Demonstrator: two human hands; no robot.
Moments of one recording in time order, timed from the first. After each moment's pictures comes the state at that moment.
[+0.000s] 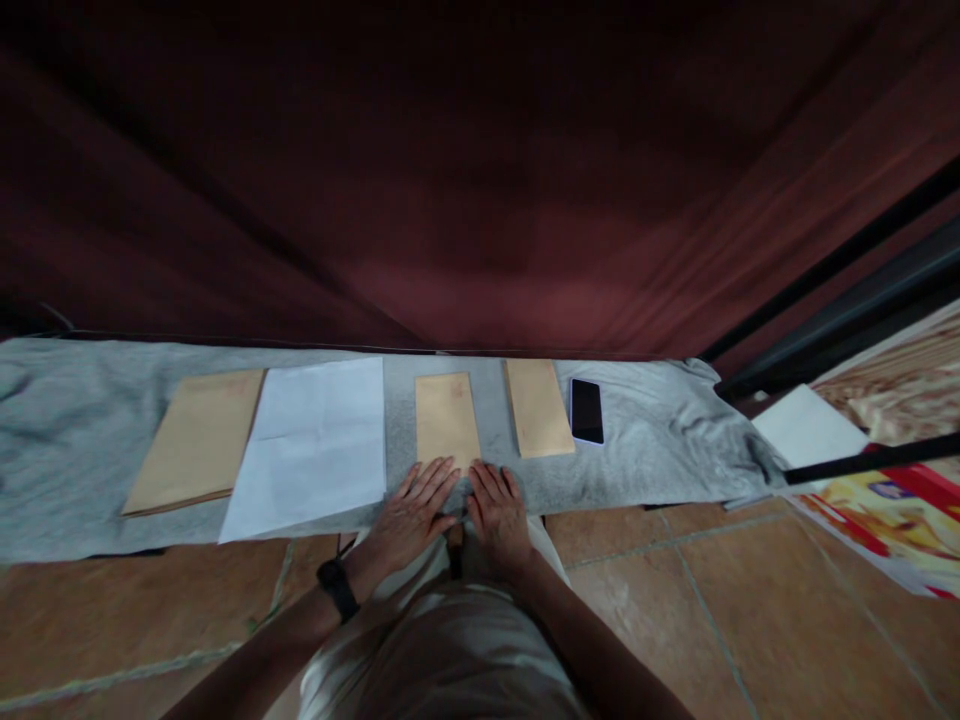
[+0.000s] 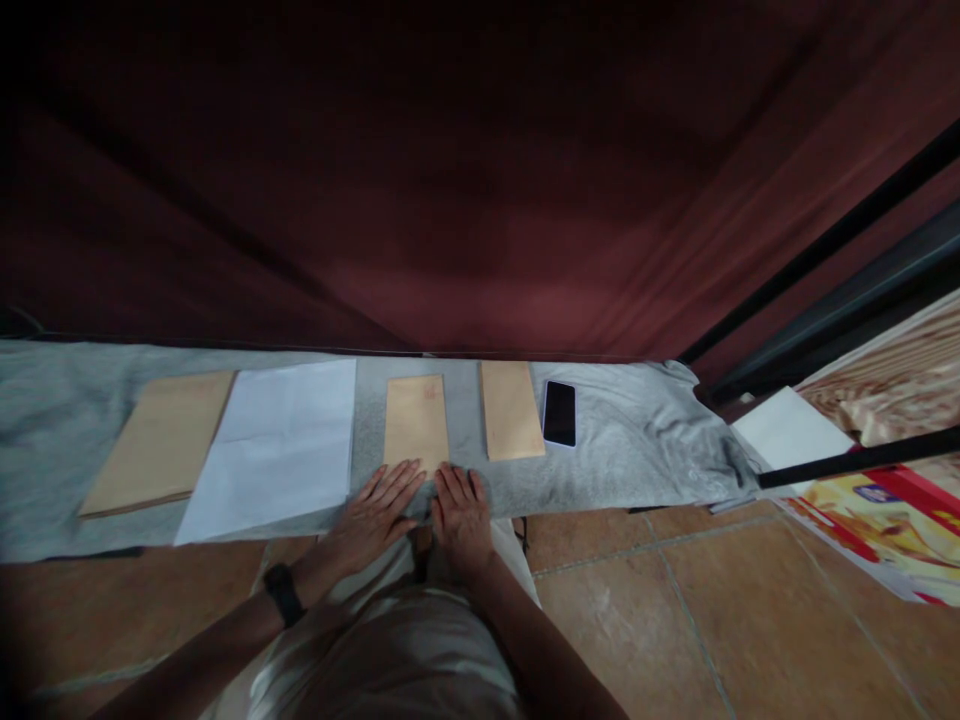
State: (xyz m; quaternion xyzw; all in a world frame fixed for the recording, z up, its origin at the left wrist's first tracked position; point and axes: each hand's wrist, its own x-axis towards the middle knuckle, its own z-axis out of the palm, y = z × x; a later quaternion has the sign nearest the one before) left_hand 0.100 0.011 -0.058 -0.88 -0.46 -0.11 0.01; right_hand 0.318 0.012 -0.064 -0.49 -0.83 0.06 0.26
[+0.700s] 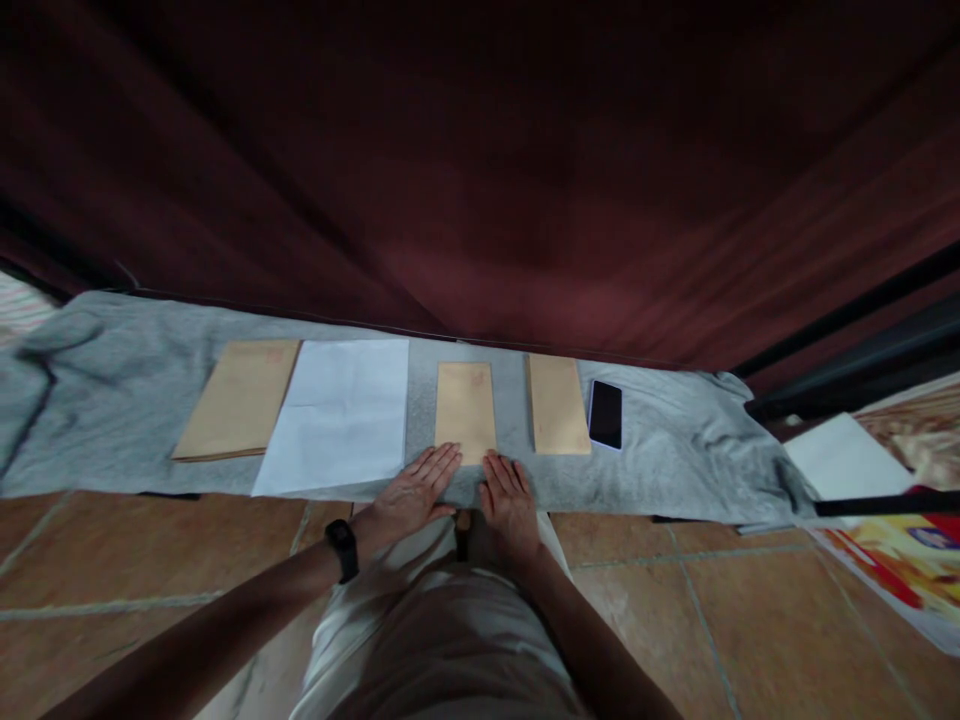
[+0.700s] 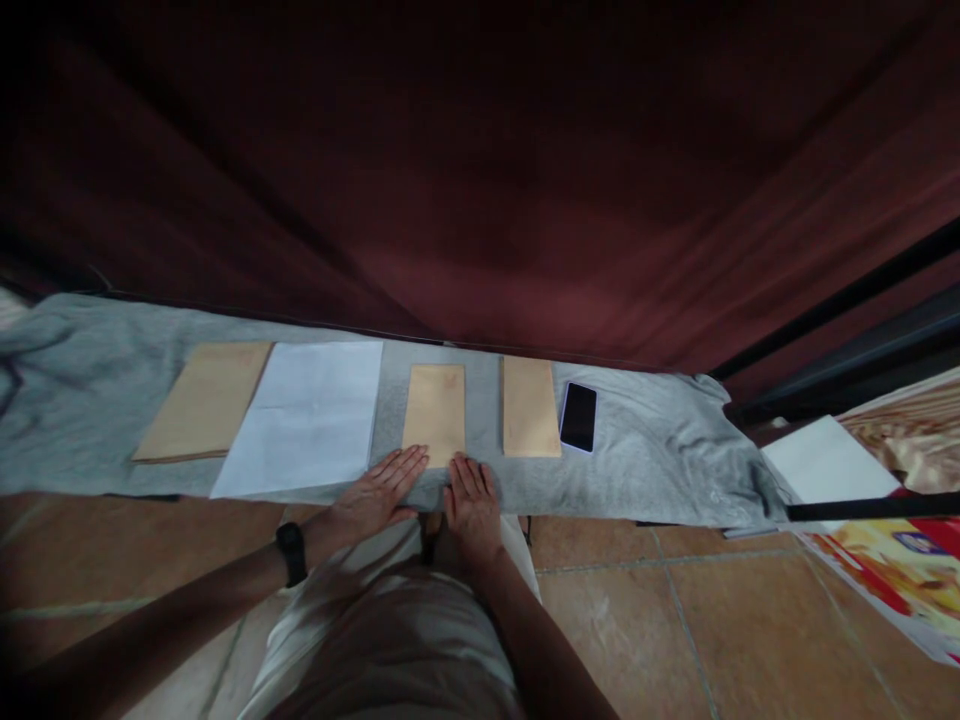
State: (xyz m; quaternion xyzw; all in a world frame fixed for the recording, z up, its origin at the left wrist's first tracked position) left_hand 0.083 0.010 -0.064 -0.89 -0.46 -0.08 -0.03; right_hand 0.320 0.014 -0.071 -0.48 -0.84 0.05 0.25
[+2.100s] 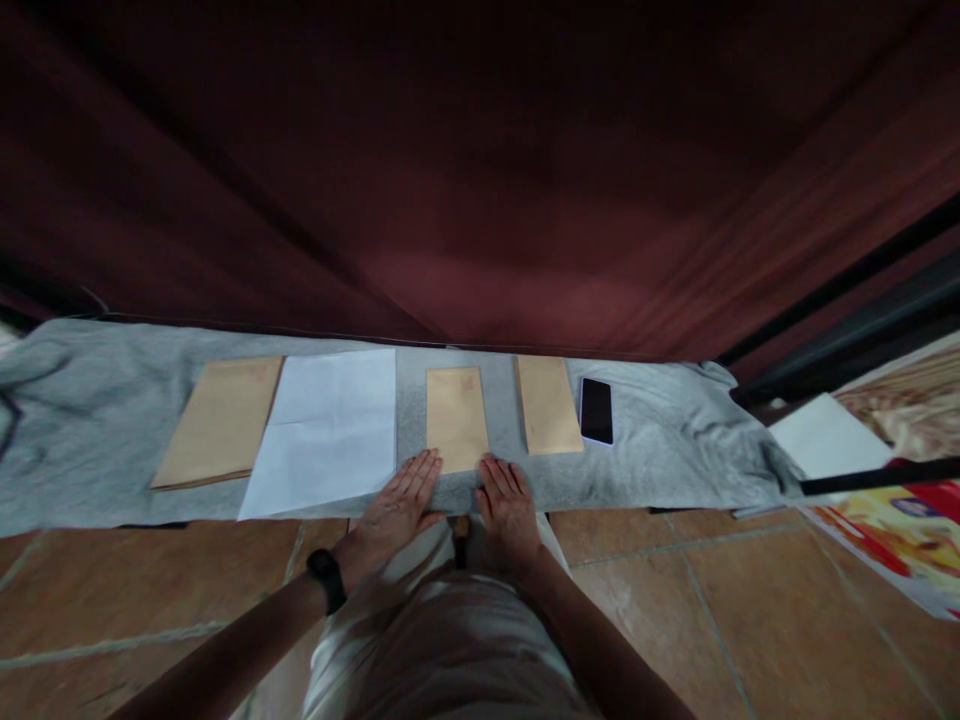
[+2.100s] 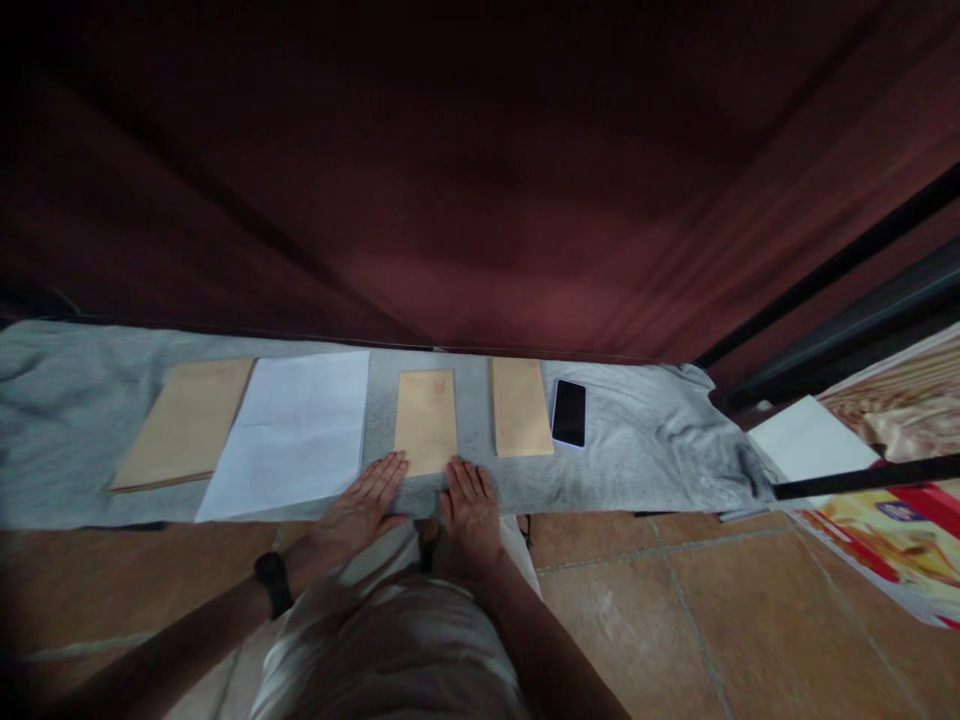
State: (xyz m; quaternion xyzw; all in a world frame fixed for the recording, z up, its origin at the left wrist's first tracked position) left_hand 0.073 -0.001 -0.068 -0.86 -0.50 -0.09 0.01; right_hand 0.324 0.013 -0.067 -0.49 -0.84 0.06 0.24
